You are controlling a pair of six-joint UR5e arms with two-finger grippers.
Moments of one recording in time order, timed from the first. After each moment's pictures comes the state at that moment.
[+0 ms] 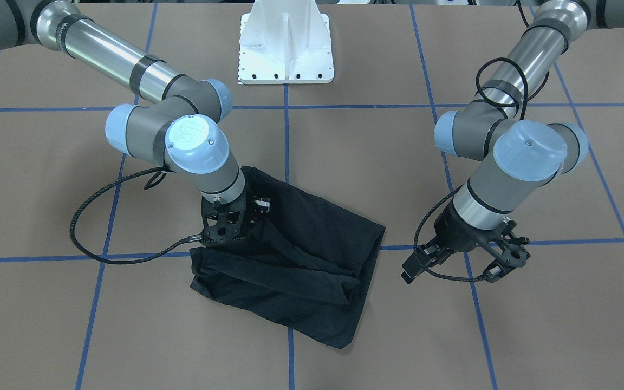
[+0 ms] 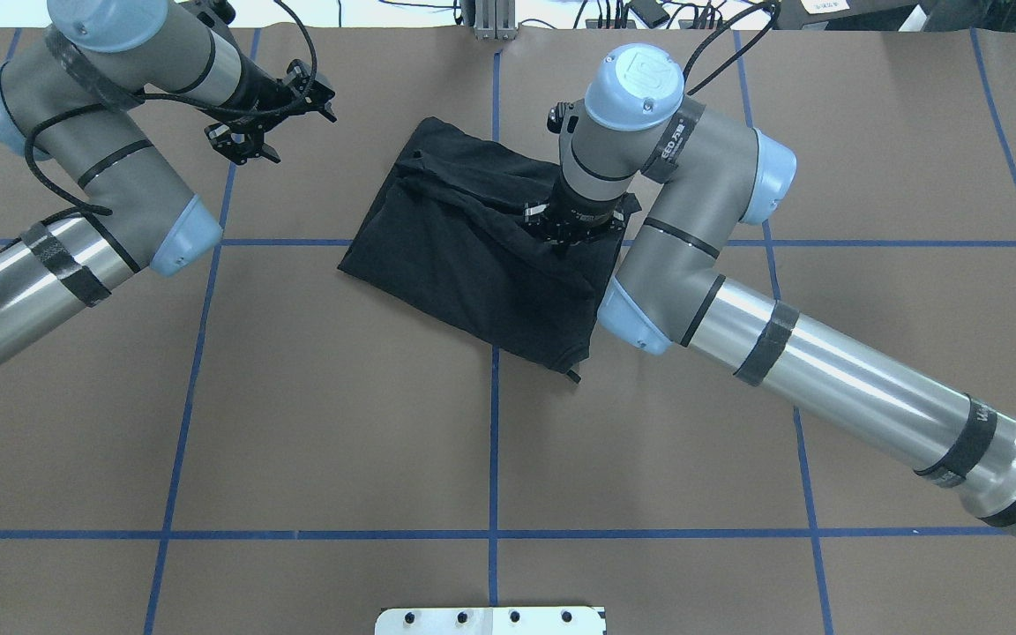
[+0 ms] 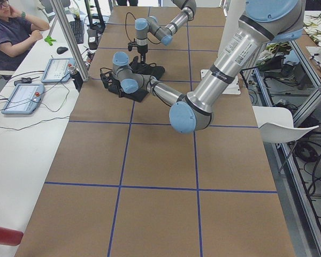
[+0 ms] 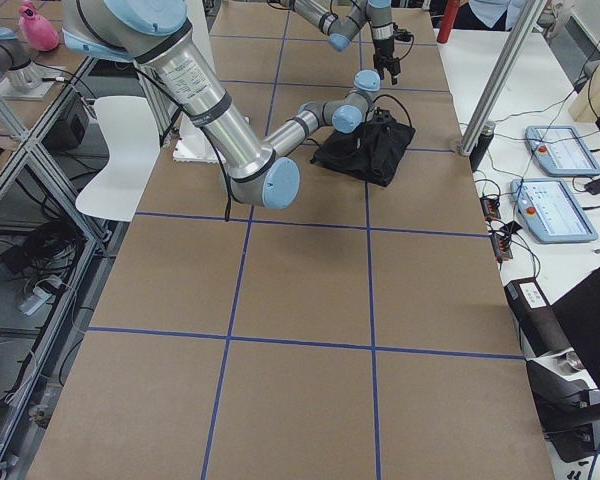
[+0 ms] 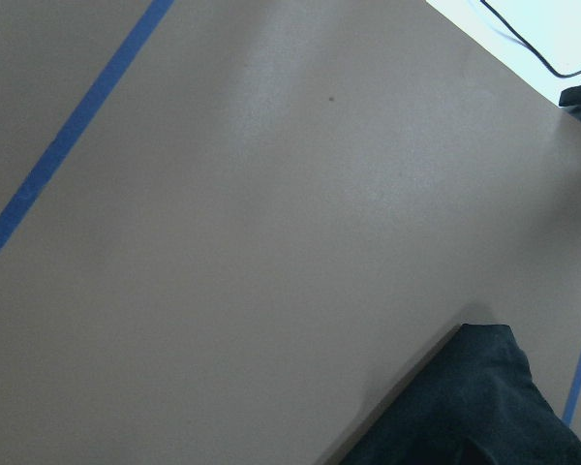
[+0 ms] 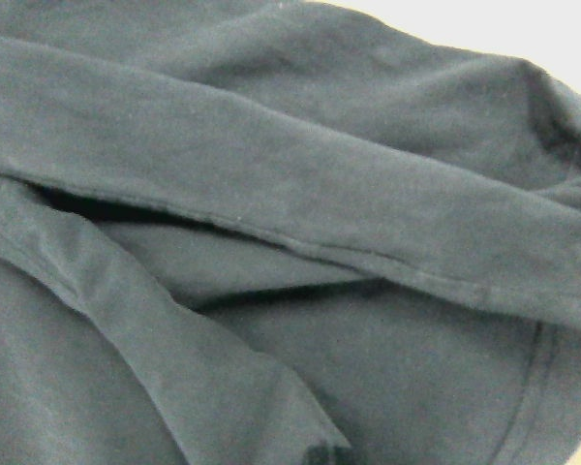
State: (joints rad) left arm -0.92 -2.24 -1.30 -2.16 -2.08 -1.56; right arm 0.72 -0.77 1.31 -1.33 2.09 1.08
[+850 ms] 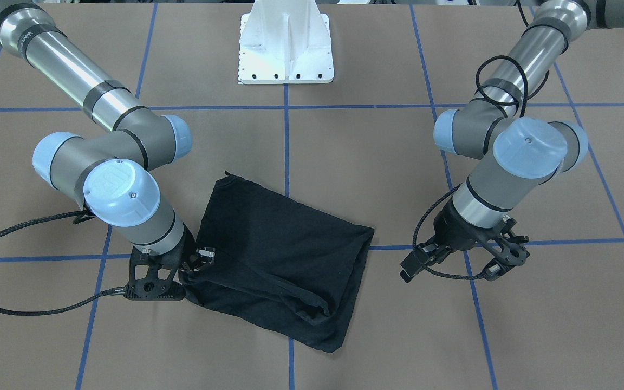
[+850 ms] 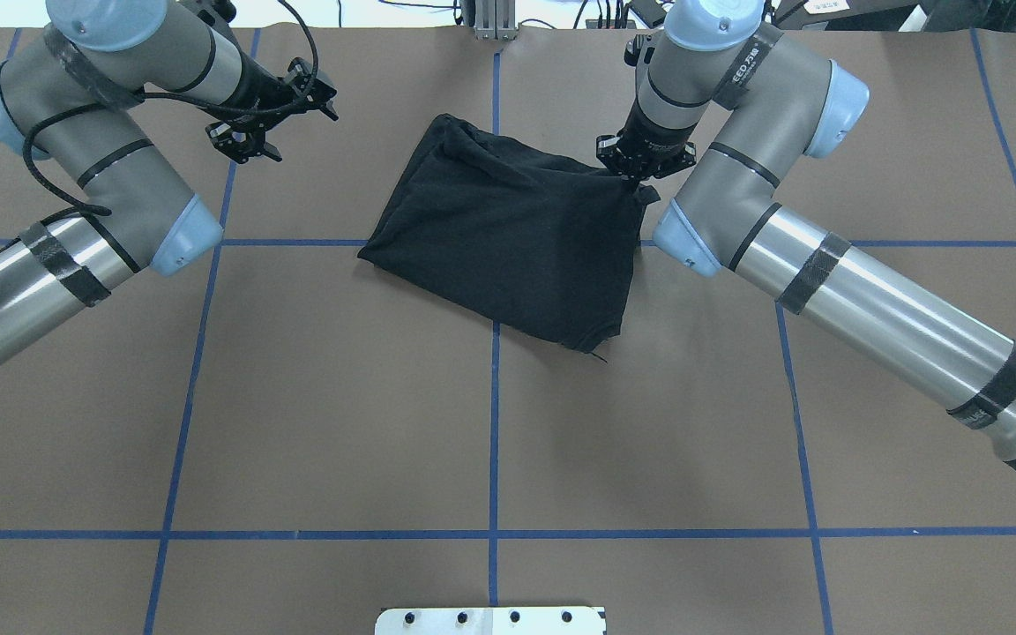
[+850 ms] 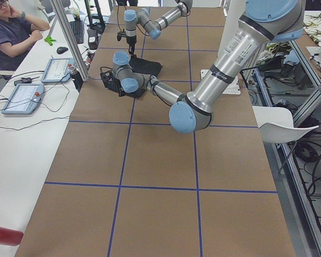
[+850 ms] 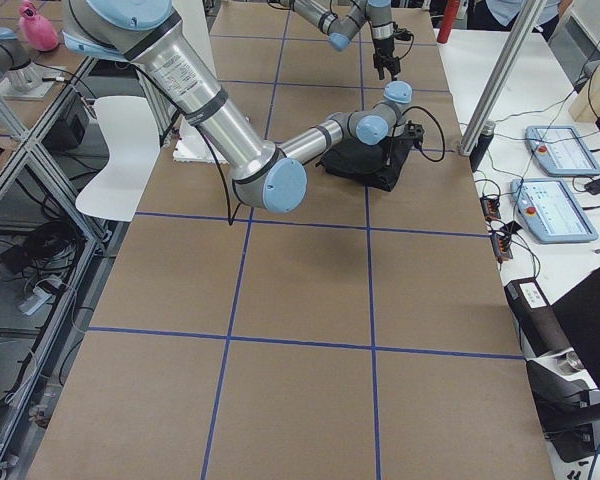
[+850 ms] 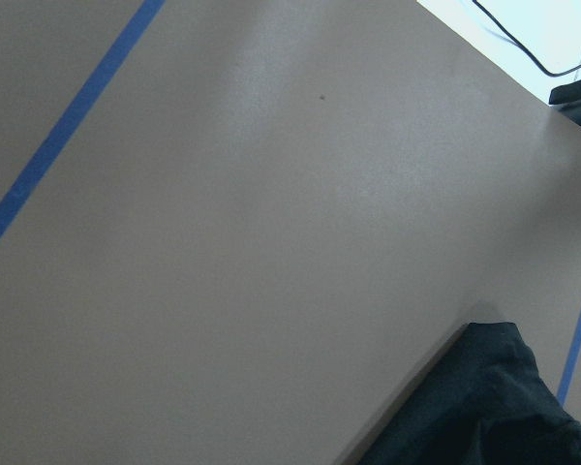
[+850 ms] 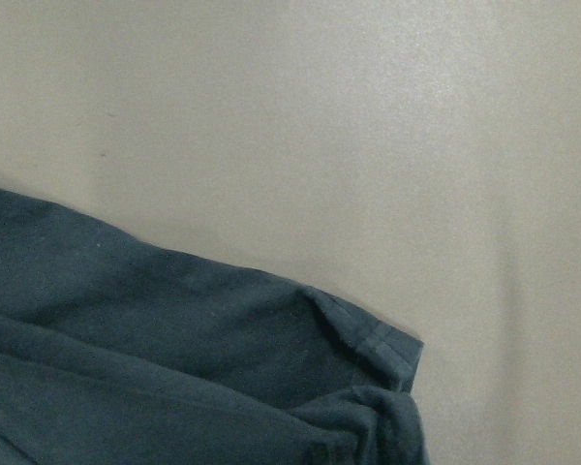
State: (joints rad) left arm -0.92 -2.24 -1.31 -2.16 -2.08 -1.56; right arm 0.84 -0.77 1.19 -1.33 2.09 1.01
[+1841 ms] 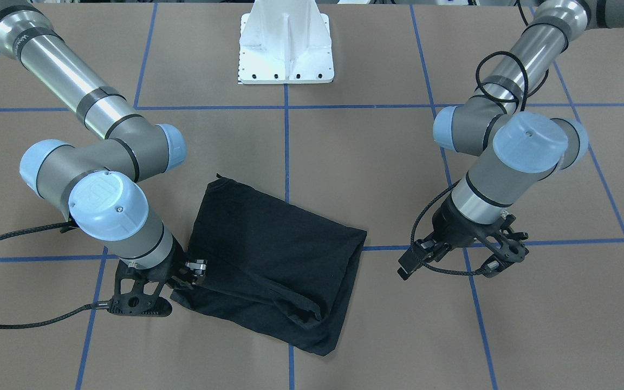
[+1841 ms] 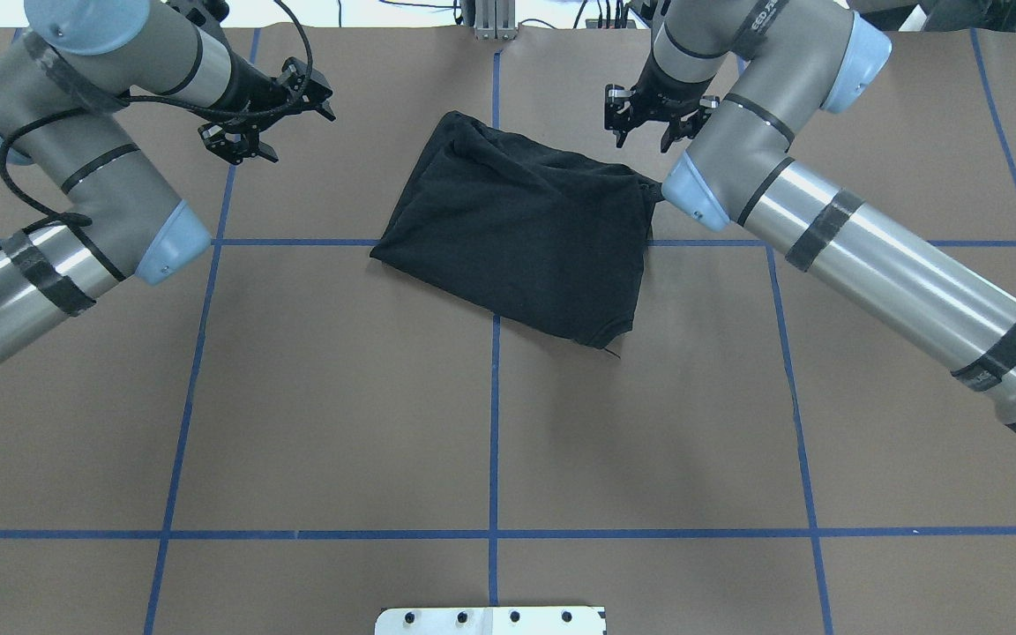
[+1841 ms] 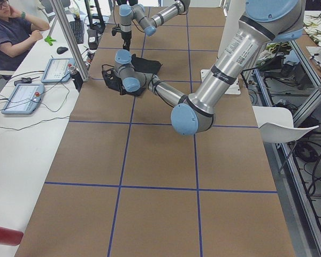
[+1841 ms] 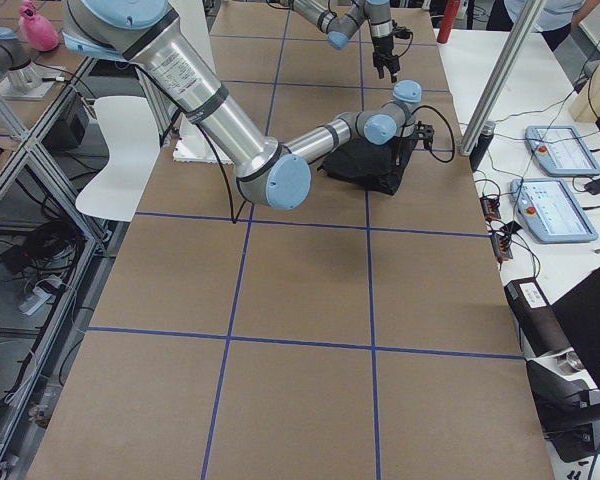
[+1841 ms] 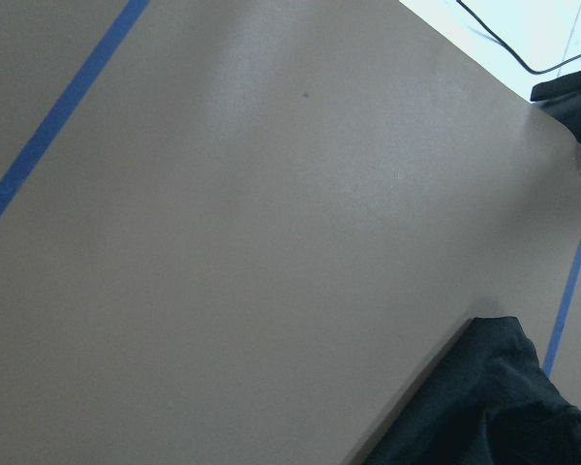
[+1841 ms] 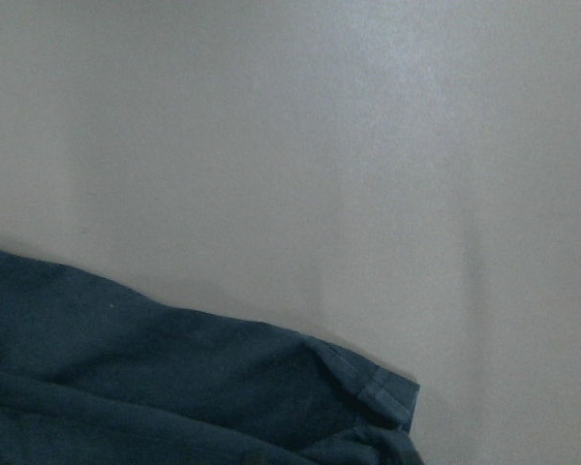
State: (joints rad) left arm -0.93 -2.17 -1.41 -2.17 -2.08 -1.54; right arm 0.93 -0.72 1.17 -1.34 2.13 0.99
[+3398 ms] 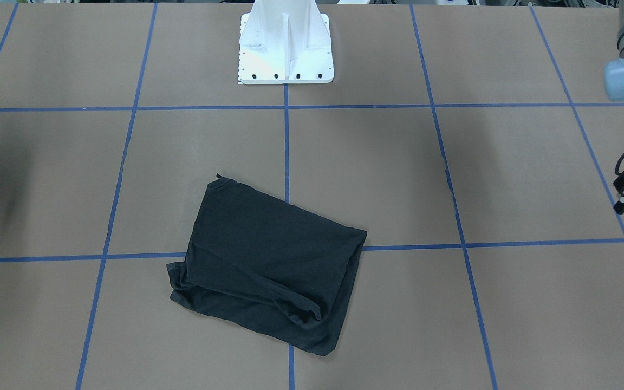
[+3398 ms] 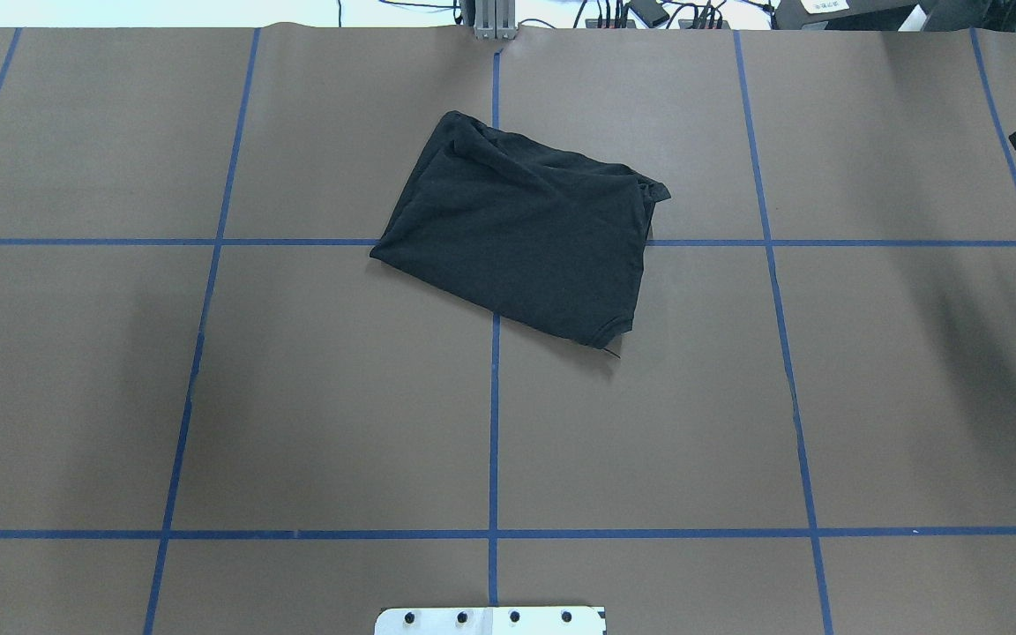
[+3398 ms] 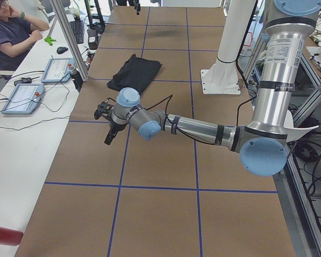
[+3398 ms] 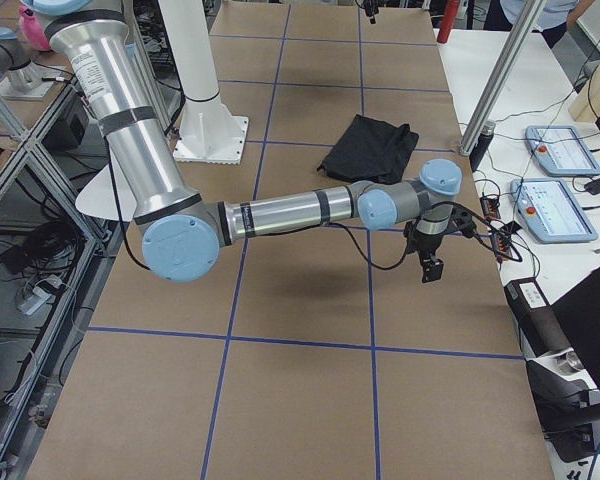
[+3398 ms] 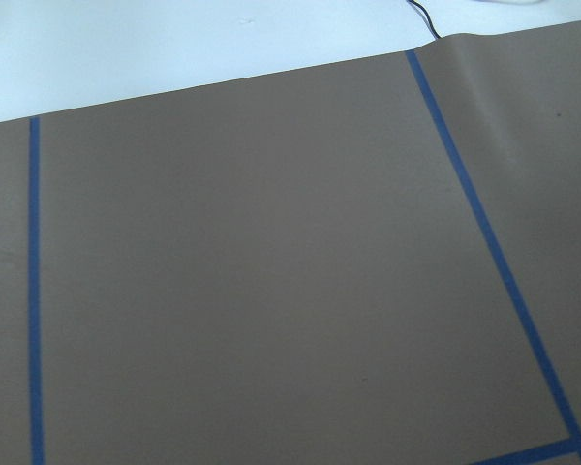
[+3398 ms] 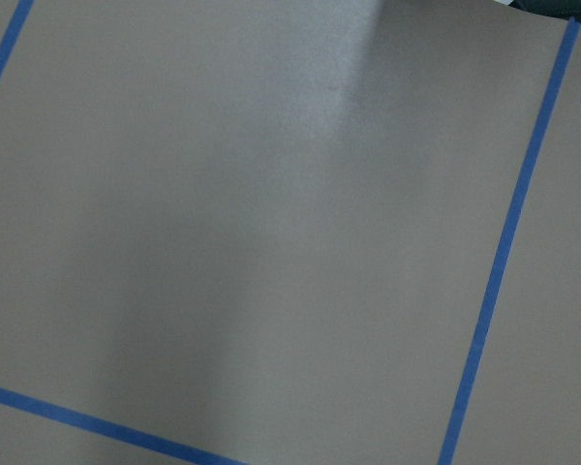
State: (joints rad) left arm -1.31 -1.67 -1.62 -2.18 -2.14 -0.38; right arm 1.38 -1.31 1.39 -1.27 2.22 0.06
